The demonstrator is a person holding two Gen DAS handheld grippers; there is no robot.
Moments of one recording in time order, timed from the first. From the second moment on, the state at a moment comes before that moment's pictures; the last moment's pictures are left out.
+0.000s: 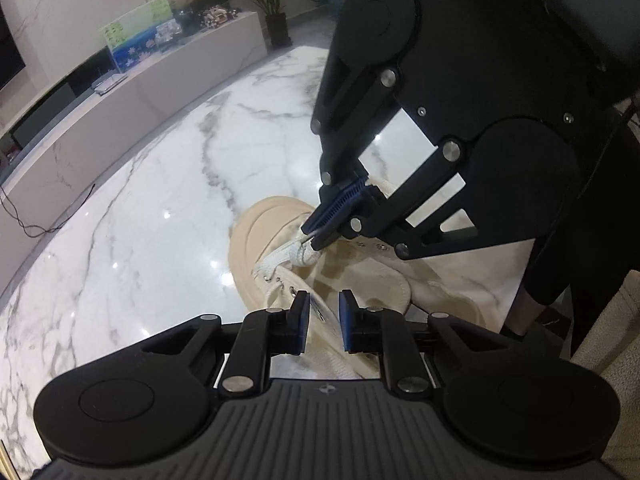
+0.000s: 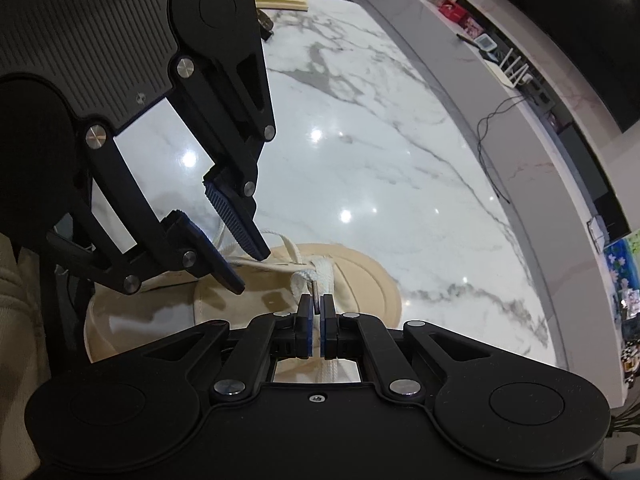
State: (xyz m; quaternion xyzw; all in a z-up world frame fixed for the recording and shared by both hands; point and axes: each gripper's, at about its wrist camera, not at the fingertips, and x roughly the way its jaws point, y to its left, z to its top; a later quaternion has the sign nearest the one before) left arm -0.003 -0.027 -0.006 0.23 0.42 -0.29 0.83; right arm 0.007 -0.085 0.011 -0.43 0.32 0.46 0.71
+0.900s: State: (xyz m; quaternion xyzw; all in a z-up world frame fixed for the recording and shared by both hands) left arm 0.001 -0.019 -0.012 0.23 0.43 -0.29 0.82; right arm -0.019 -0.080 0.005 -0.48 0.26 0.53 0.65
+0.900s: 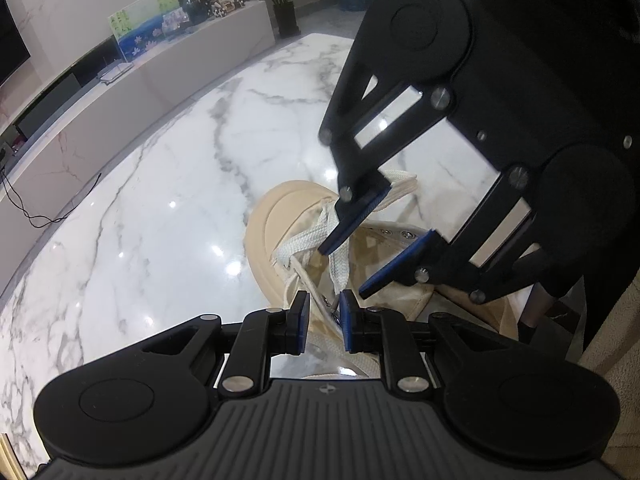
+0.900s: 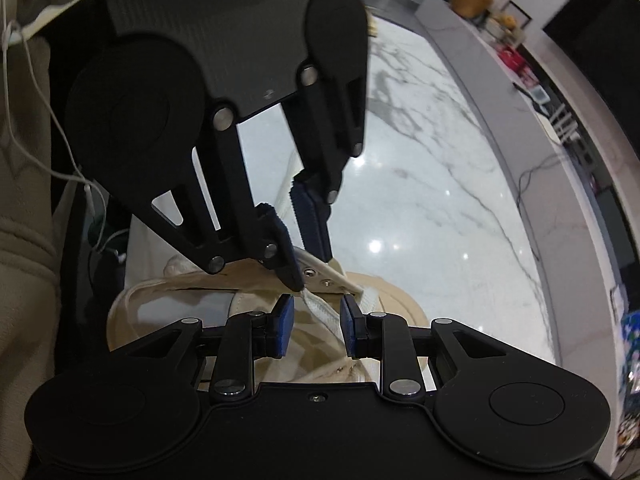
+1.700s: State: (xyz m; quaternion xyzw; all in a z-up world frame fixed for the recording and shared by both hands) left arm 0.000 -0.014 -0.014 0.22 0.43 -0.27 0.83; right arm -0.002 -0.091 0.010 -0.40 0.31 0.46 0.73
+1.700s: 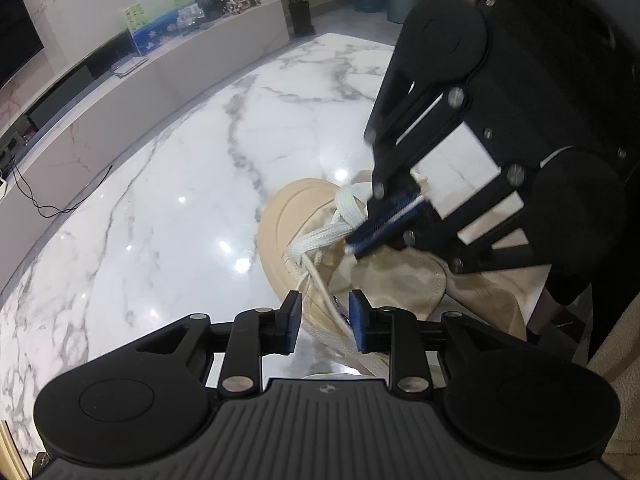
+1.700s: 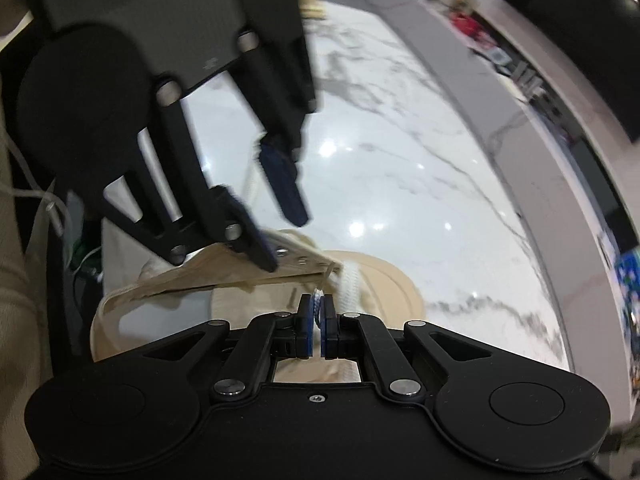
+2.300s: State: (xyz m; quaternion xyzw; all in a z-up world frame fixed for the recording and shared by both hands) left arm -0.003 -0.017 -0.012 0.20 0.43 -0.26 0.84; right arm -0.008 -0.130 0.036 -0.32 0.34 0.40 0.79
